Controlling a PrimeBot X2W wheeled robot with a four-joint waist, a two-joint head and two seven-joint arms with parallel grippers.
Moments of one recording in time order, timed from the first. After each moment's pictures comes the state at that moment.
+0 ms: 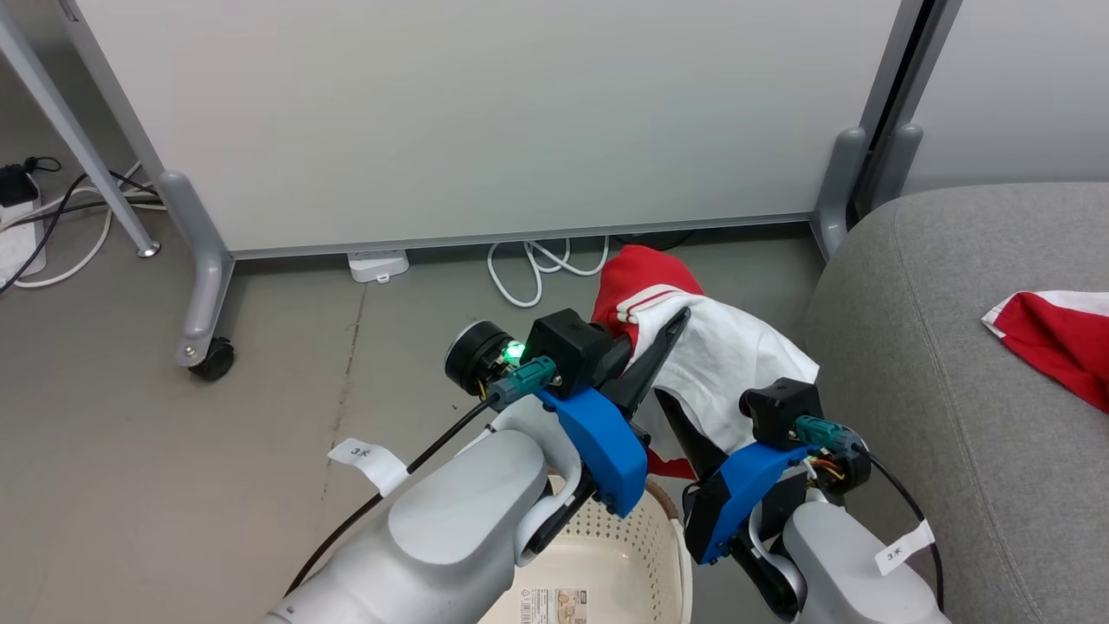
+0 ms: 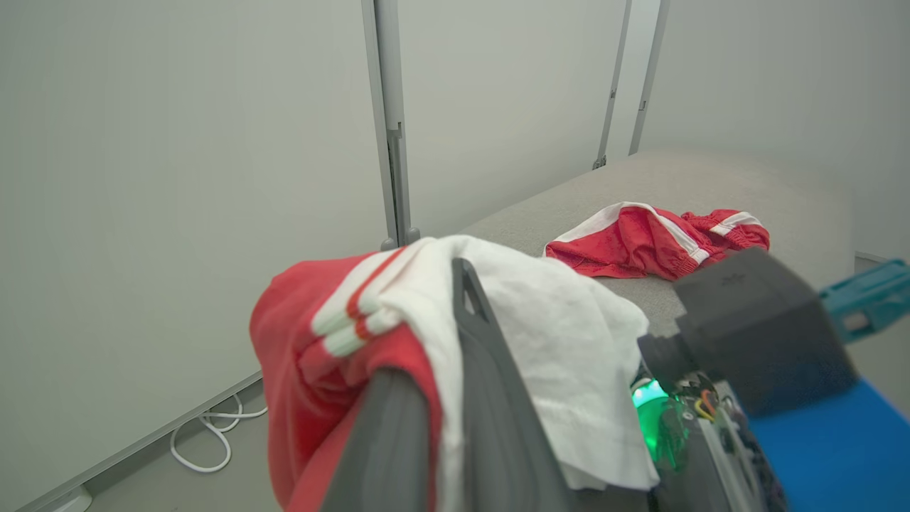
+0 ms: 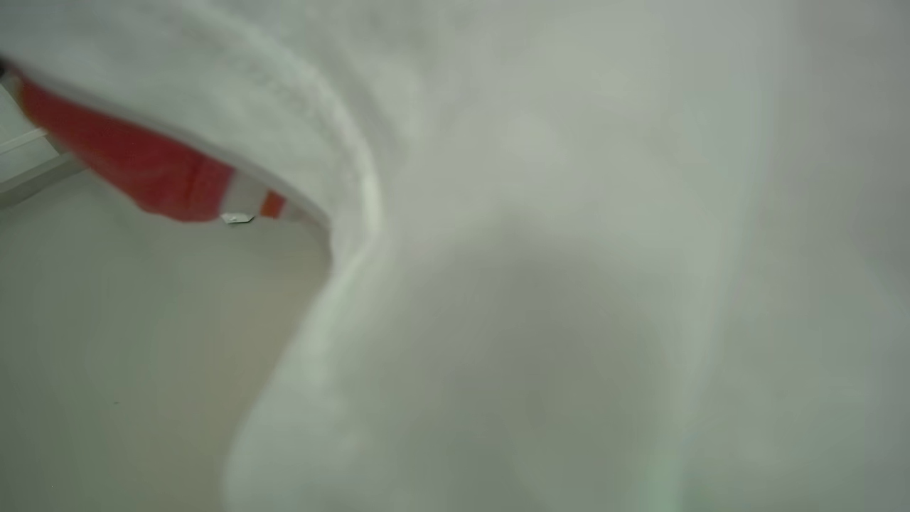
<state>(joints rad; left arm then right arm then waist) -0.76 0.05 -1.08 0.67 -0.76 -0.08 -0.26 -0.50 -0.05 0.48 0.79 0.39 0.13 -0.22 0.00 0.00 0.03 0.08</state>
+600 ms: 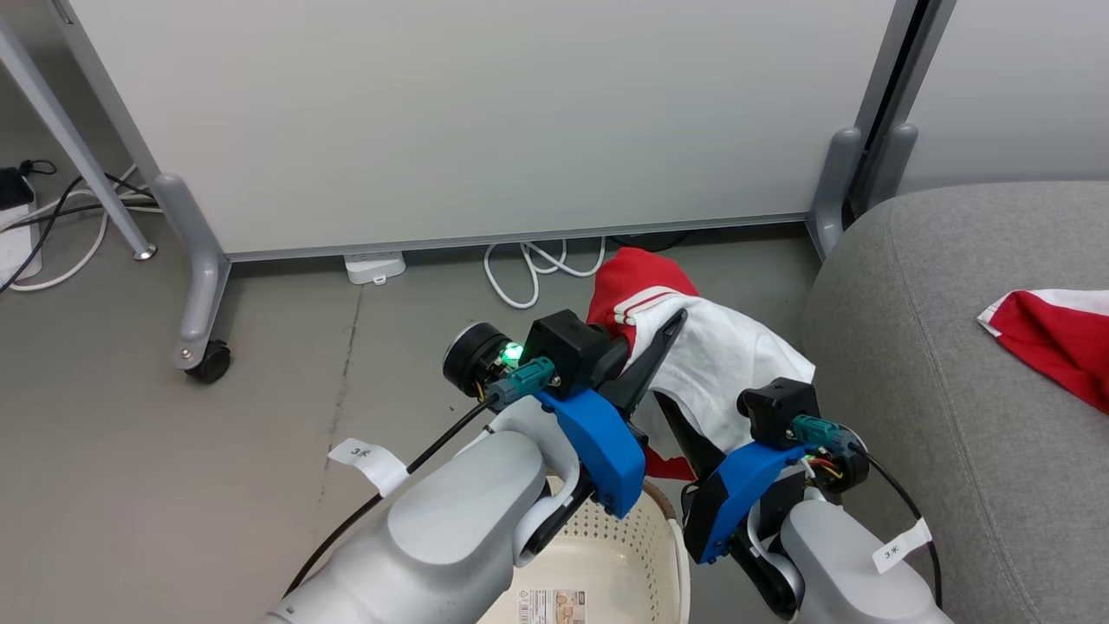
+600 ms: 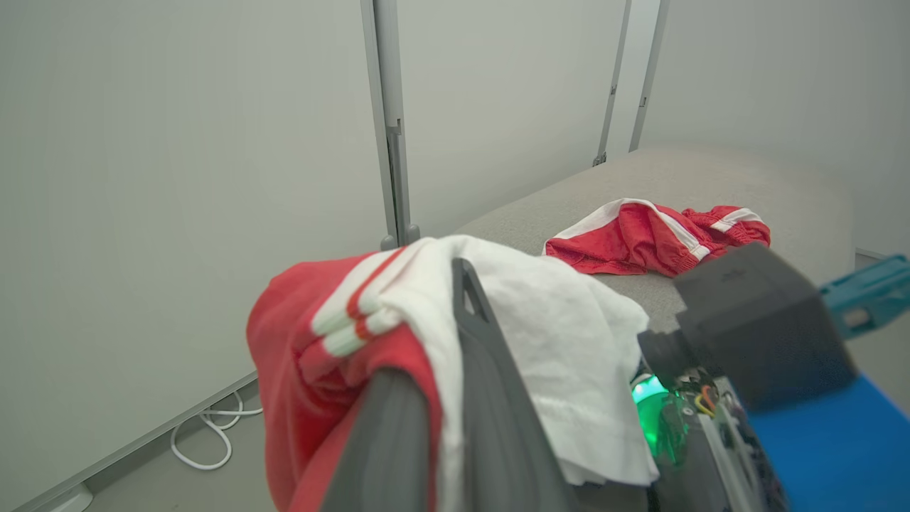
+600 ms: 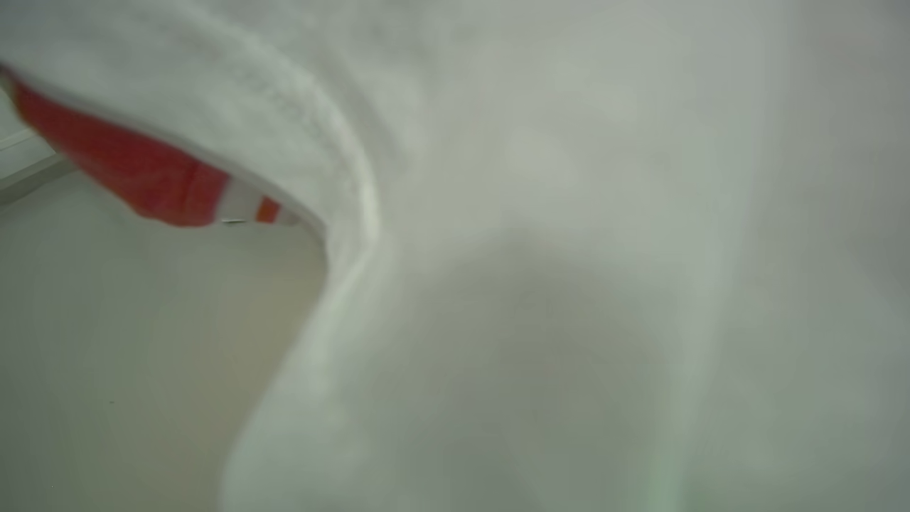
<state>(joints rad) -0.76 0.05 -1.08 0.68 -0.76 -0.08 -0.26 -0.52 -0.05 0.51 0.83 0.40 0.13 -0.24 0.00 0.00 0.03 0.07</state>
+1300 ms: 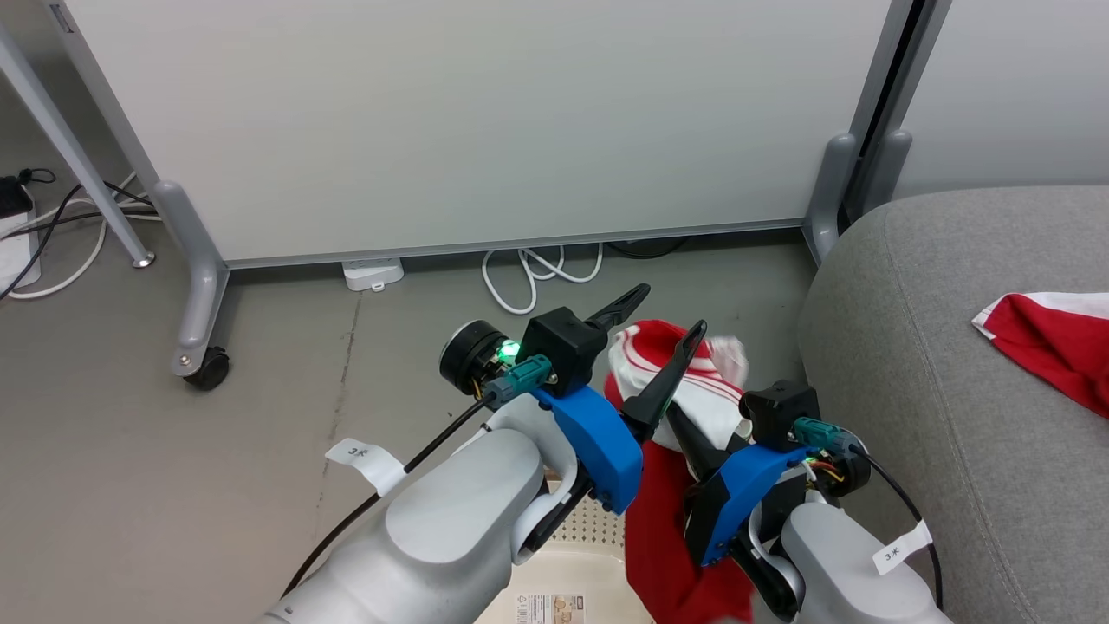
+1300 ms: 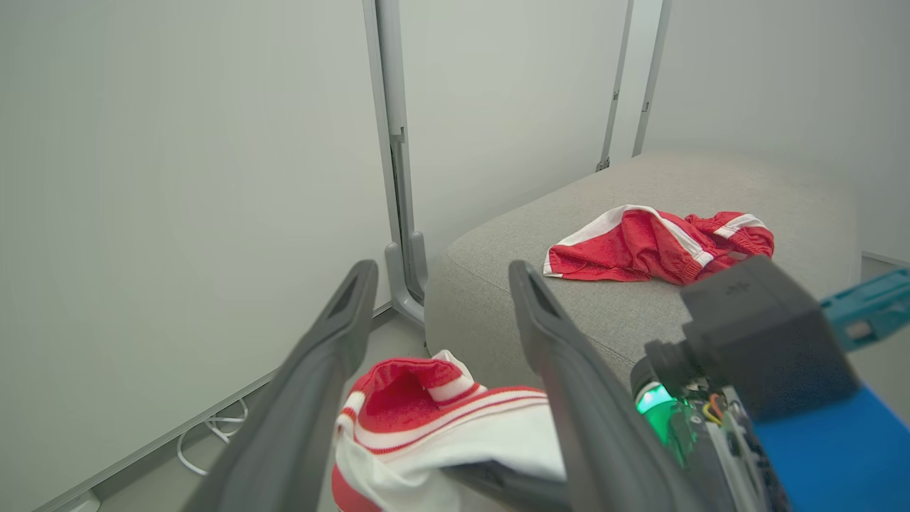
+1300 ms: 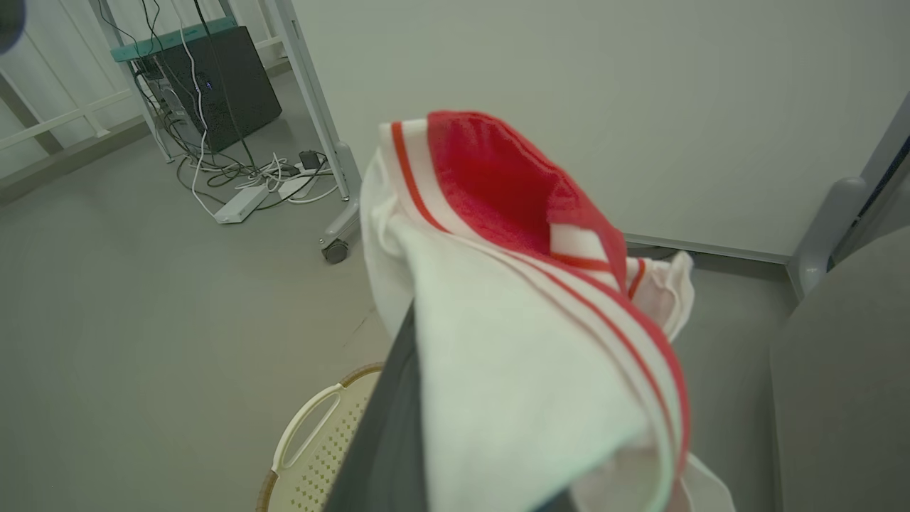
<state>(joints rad) -0.76 0.05 -1.07 0.68 -0.75 -0.08 -0.26 -0.53 -0.05 0.52 0.86 0.42 0.13 -0.25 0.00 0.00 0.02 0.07</state>
